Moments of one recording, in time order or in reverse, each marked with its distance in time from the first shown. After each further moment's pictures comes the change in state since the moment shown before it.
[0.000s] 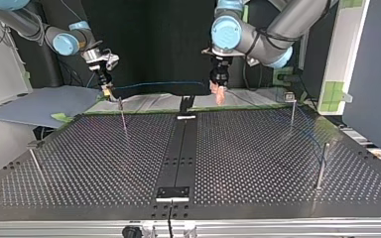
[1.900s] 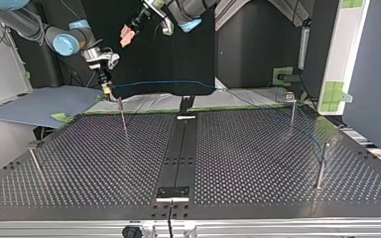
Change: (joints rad) left arm -0.542 -0.504 0.191 0.574 0.144 -0.131; right arm 0.000 0.000 0.001 0.058 0.030 -0.079
